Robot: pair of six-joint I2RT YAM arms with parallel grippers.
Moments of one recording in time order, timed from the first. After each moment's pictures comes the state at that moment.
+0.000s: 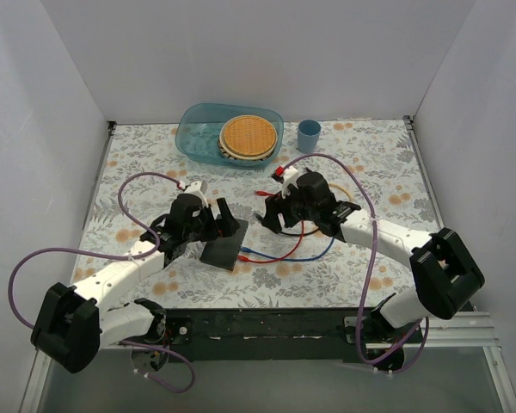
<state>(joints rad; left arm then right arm) -0.53 1.09 0.59 -0.13 0.04 -0.65 0.71 1.46 0.88 -0.01 -0.26 0.14</state>
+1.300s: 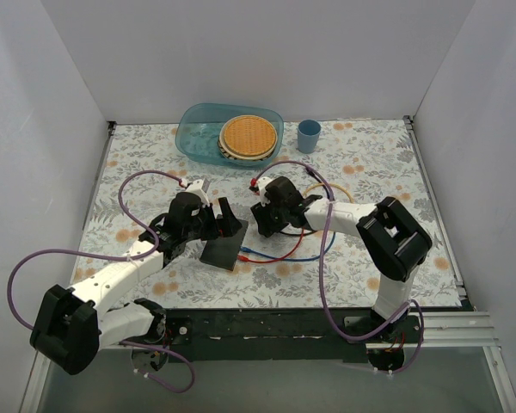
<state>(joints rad) -0.53 1.10 0.62 -0.13 0.09 -0.61 0.77 1.81 1.06 -0.12 -0.12 0.09</state>
